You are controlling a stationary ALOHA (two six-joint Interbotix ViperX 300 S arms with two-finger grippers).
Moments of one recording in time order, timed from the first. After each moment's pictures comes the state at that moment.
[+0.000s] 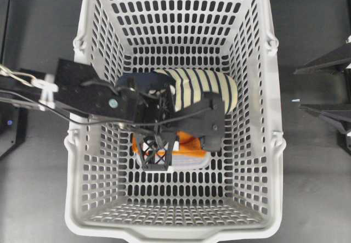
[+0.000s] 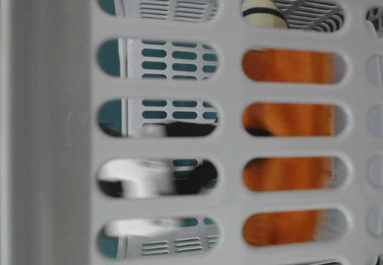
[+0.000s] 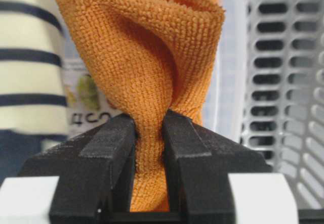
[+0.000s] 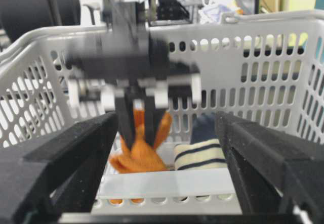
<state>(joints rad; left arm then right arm) -0.10 0.12 0.09 0.04 0.85 -0.09 0.00 -1.00 1.17 0.02 -0.14 0.04</state>
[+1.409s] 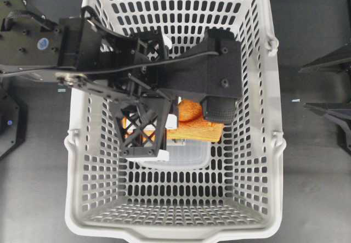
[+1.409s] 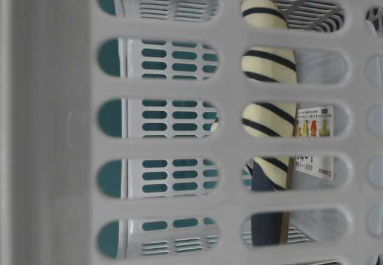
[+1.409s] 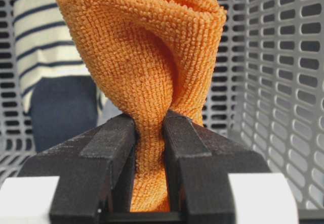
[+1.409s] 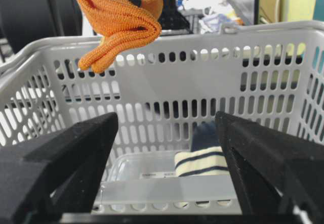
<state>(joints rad) -0.11 0.08 -0.41 0.04 1.35 -0.09 0.00 -1.03 1.17 0.02 -0.14 0.04</state>
